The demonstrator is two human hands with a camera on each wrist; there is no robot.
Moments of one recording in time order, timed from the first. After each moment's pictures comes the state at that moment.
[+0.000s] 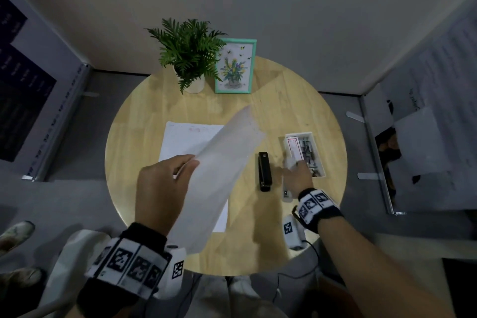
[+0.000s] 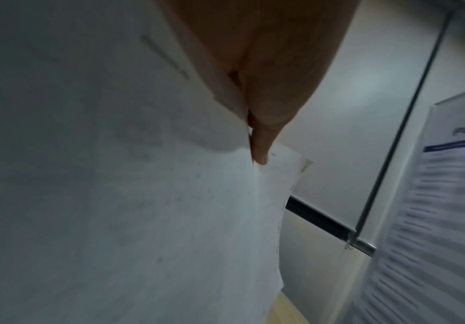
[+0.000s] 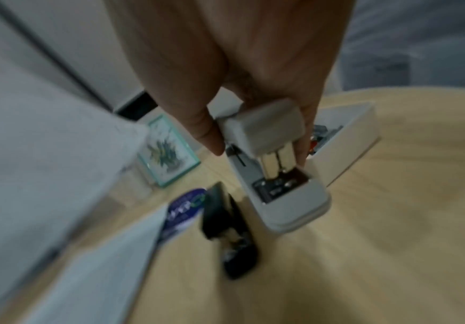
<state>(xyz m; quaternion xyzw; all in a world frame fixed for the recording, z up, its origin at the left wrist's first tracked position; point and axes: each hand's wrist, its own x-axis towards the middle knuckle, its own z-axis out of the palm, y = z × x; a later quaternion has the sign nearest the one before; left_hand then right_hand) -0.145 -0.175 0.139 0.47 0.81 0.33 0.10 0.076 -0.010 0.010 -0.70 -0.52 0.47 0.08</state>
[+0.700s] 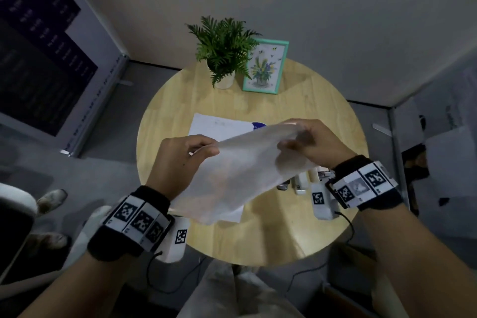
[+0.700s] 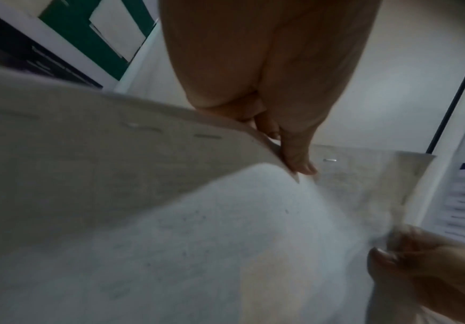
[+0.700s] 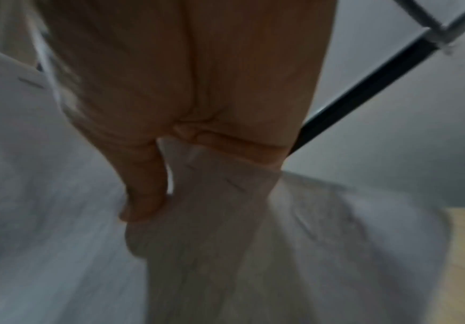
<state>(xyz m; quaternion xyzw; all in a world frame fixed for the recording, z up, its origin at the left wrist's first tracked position) -0.173 -0.182 0.157 0.47 0.76 0.39 0.21 0.040 0.015 0.139 -0.31 -0.78 0.53 0.09</state>
